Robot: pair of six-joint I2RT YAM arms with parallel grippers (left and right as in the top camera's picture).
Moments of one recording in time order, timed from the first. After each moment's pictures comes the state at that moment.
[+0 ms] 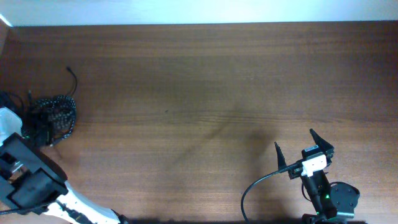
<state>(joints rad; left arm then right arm) 0.77 2.03 1.48 -0.86 0.12 -0.85 -0.12 0.01 0.01 -0.04 -0.41 -0.26</state>
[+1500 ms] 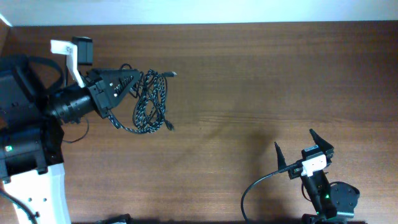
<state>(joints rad) 0.25 1.20 1.53 -0.86 1.14 -0.13 -0.12 0.02 0.01 -0.04 -0.41 -0.26</state>
